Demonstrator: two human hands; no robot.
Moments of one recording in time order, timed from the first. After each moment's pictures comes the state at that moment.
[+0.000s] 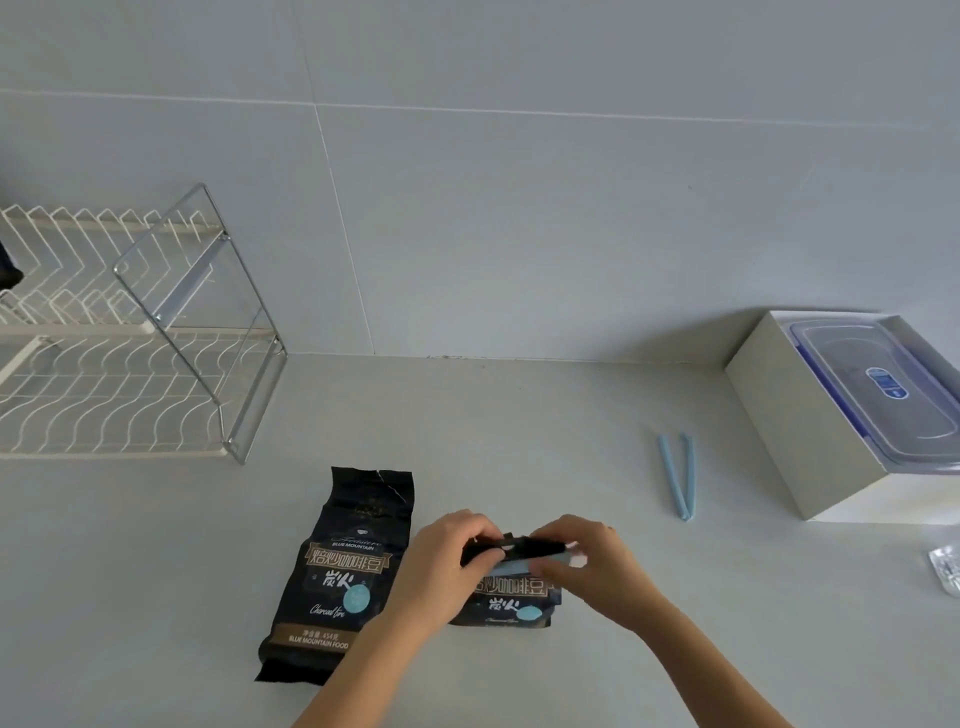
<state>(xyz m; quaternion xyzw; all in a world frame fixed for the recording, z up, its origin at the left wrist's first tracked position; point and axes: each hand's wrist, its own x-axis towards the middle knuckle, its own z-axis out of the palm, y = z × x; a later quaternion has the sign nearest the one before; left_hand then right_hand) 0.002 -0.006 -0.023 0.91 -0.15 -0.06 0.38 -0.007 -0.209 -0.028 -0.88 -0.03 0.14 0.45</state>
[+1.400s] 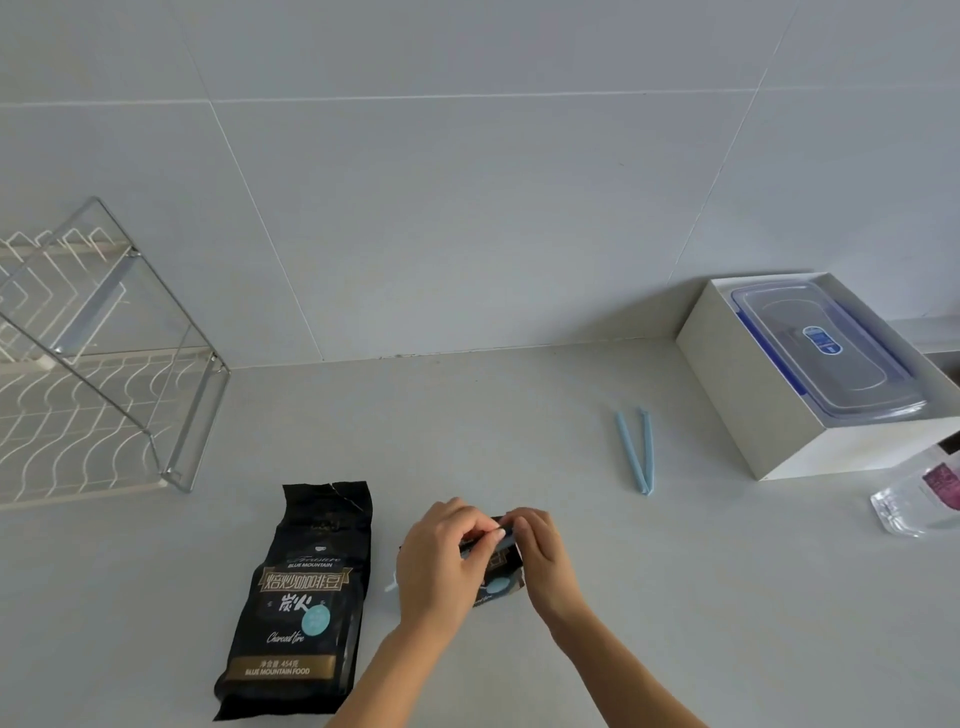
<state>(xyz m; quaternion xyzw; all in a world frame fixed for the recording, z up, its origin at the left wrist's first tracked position) 0.001 -0.054 -0.031 0.91 -0.11 0.07 0.40 -0.015 -0.180 -0.068 -0.73 0.16 0.02 0.66</state>
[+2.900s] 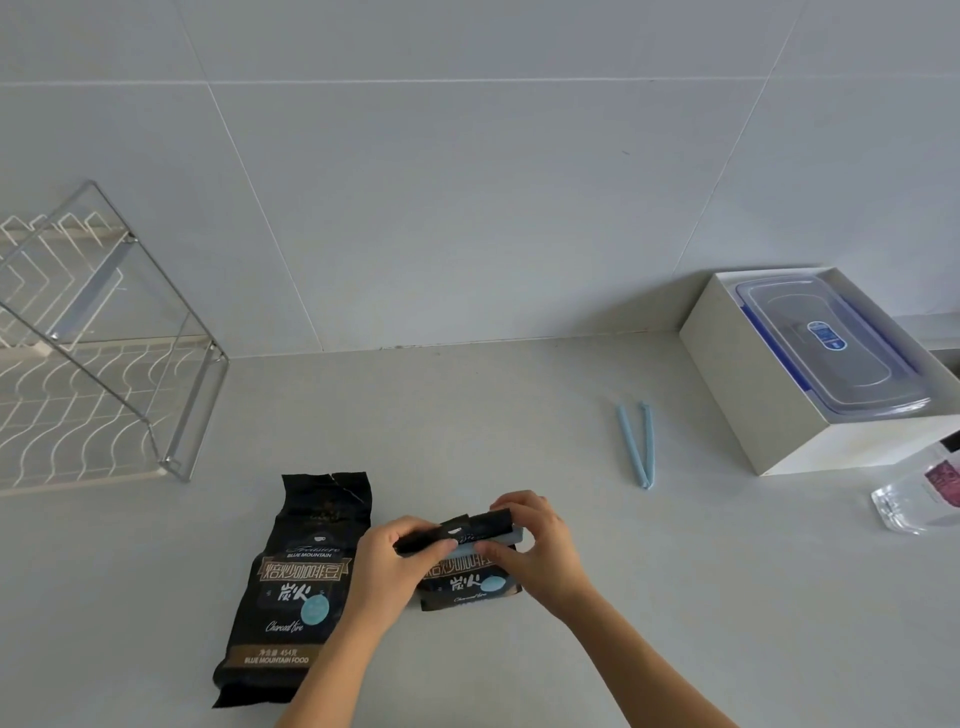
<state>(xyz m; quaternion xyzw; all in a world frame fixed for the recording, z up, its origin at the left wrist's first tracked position) 0.006 -0.005 -0.049 0.83 0.01 -0.09 0.56 -0.006 -0.193 -0.061 -0.86 0.02 0.04 0.51</state>
